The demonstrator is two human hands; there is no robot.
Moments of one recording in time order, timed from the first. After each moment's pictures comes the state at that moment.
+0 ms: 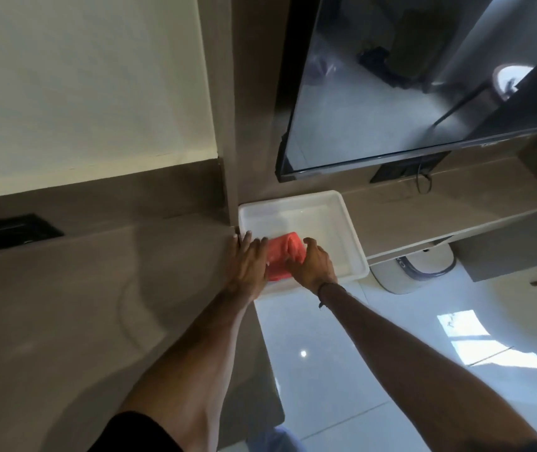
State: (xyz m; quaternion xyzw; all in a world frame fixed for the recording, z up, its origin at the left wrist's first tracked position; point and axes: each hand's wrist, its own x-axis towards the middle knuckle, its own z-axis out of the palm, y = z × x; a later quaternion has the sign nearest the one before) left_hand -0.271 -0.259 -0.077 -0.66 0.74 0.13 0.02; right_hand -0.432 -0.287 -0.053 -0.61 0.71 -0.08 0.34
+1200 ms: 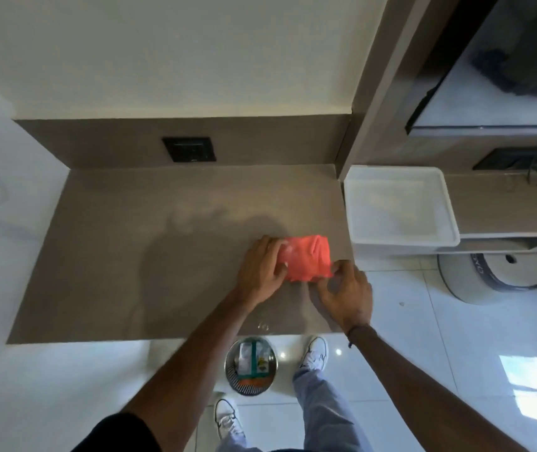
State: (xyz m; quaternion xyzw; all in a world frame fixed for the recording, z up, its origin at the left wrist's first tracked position) left_hand -0.133 -0.015 -0.026 -0.72 0.63 0.18 -0.21; right_hand -0.337 -0.044 -0.025 -0.72 0.63 -0.15 0.23
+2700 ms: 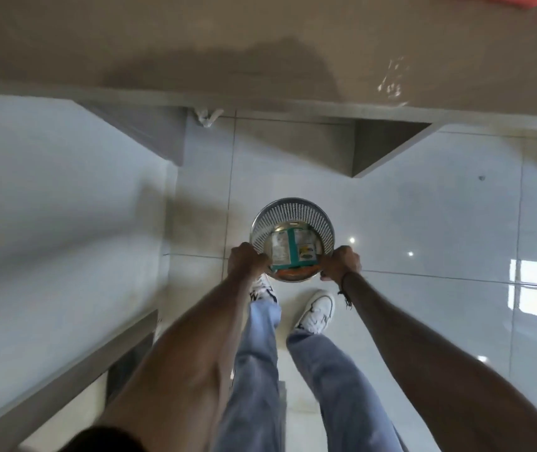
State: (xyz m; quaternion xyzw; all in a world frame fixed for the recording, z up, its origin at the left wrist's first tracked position) left_hand -0.135 0.311 -0.347 -0.86 0.18 0.48 0.02; right_hand -0.313 0.221 -0.346 -0.49 0.71 0.19 0.46
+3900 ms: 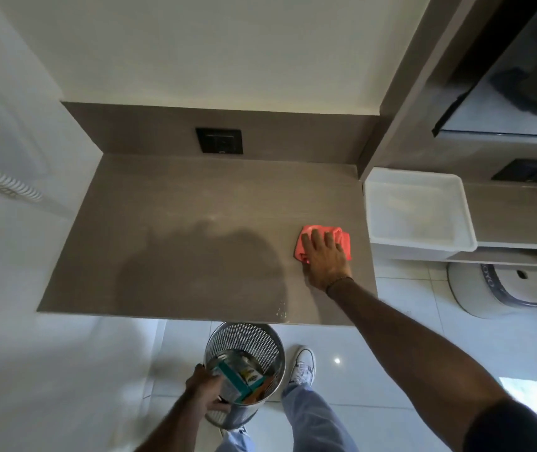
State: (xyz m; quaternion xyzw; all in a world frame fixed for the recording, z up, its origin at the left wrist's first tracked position) left_hand -0.111 0.240 -0.100 -0.83 -0.01 0.54 -0.15; right_hand -0.252 -0.071 -0.029 -0.89 0.43 0.17 0.03
